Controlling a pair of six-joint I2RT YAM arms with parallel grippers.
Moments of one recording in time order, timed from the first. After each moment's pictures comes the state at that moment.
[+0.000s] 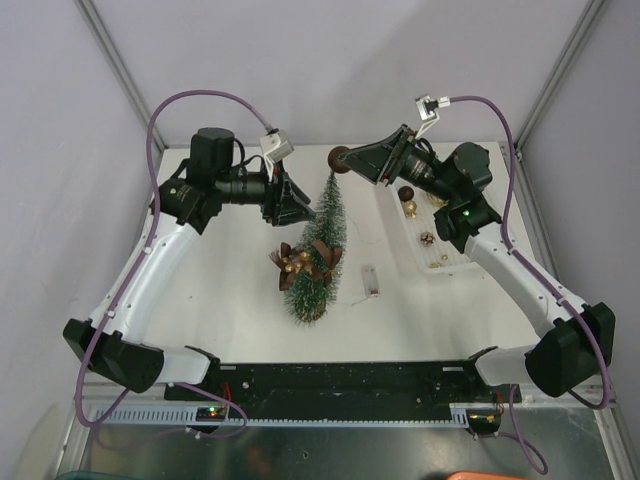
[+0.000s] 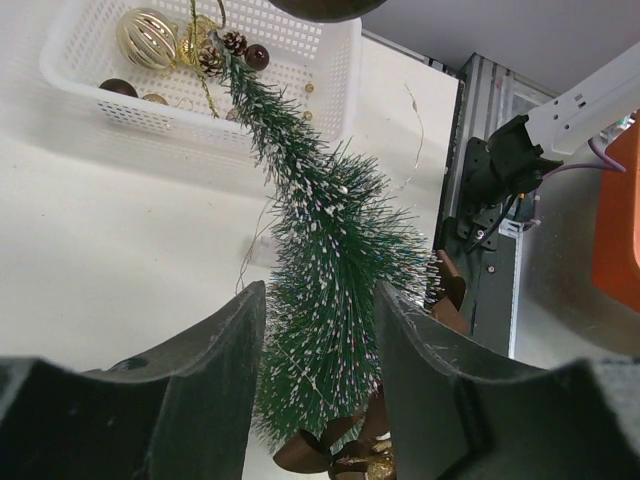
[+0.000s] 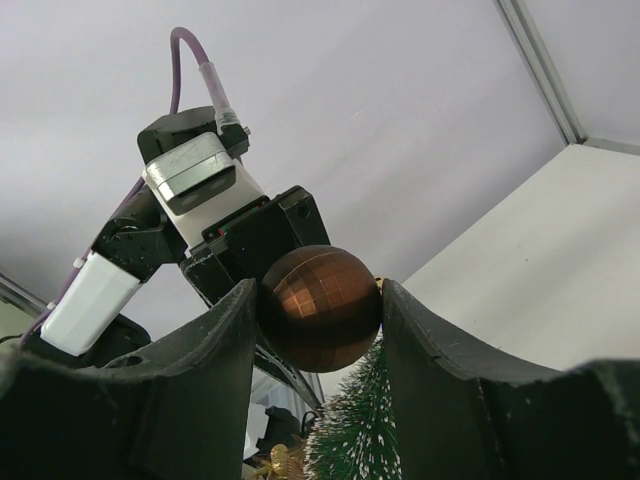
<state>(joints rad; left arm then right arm) -0.39 1.34 1.52 -0.70 0.92 0.16 0.46 1.34 1.24 0.47 -0.64 0.89</state>
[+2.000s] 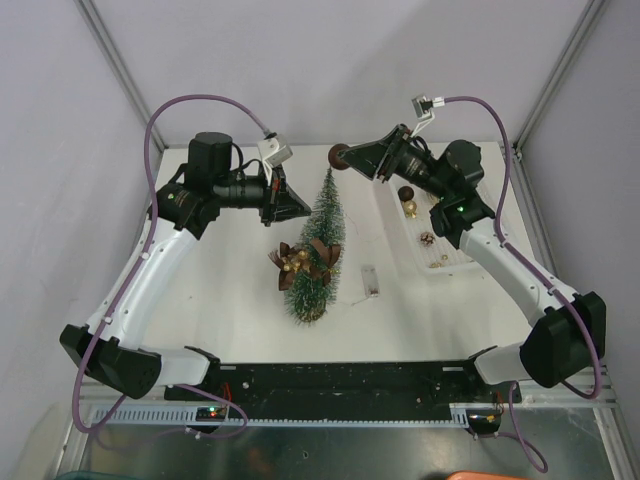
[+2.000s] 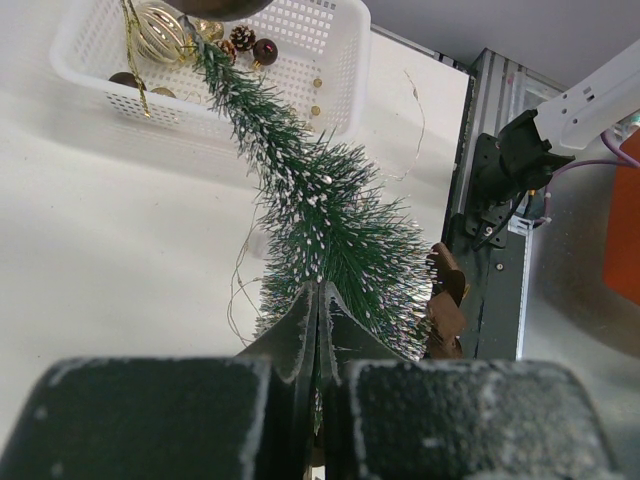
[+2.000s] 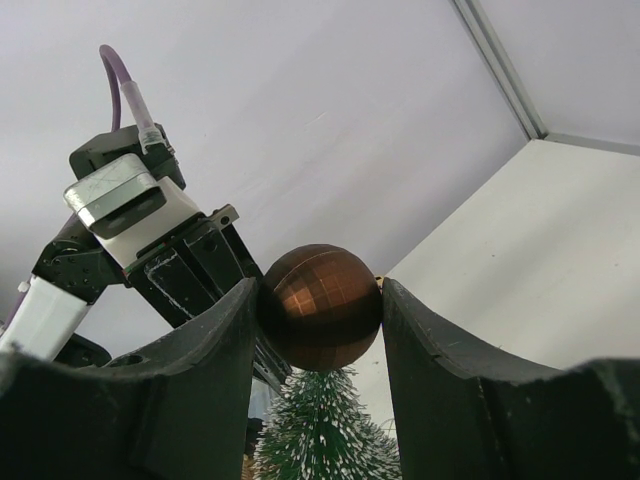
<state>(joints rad) -0.39 1.31 1.49 -0.69 0.89 0.17 0.45 1.39 1.23 0.47 -0.61 0.86</state>
